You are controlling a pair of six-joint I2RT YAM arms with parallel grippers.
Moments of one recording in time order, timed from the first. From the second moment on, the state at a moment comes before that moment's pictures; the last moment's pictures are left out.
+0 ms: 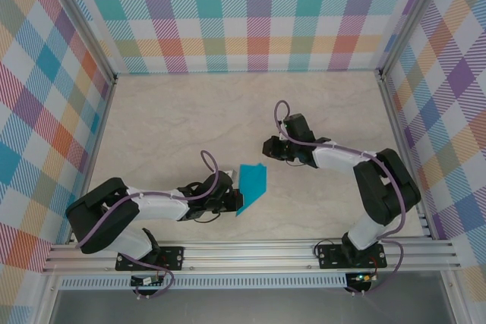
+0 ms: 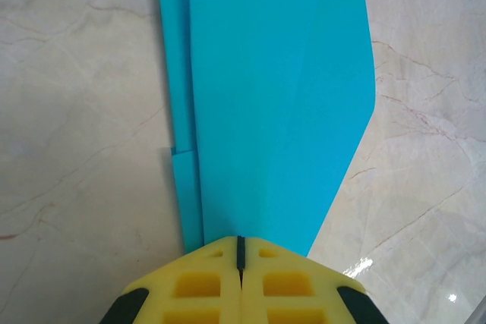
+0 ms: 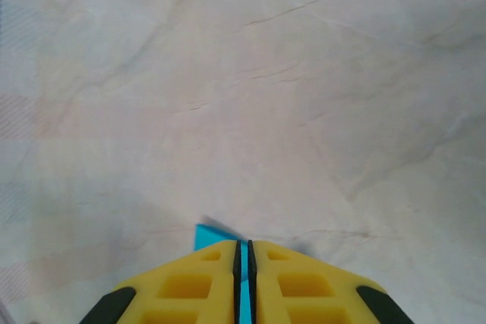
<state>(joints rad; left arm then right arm) -0.93 1.45 0.44 0.14 0.10 -0.89 0.54 1.63 0.87 -0.04 -0.37 0.67</state>
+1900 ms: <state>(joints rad) -0.93 1.45 0.49 0.05 0.10 -0.86 0.74 1.74 0.81 -0.04 -0.32 0.88</state>
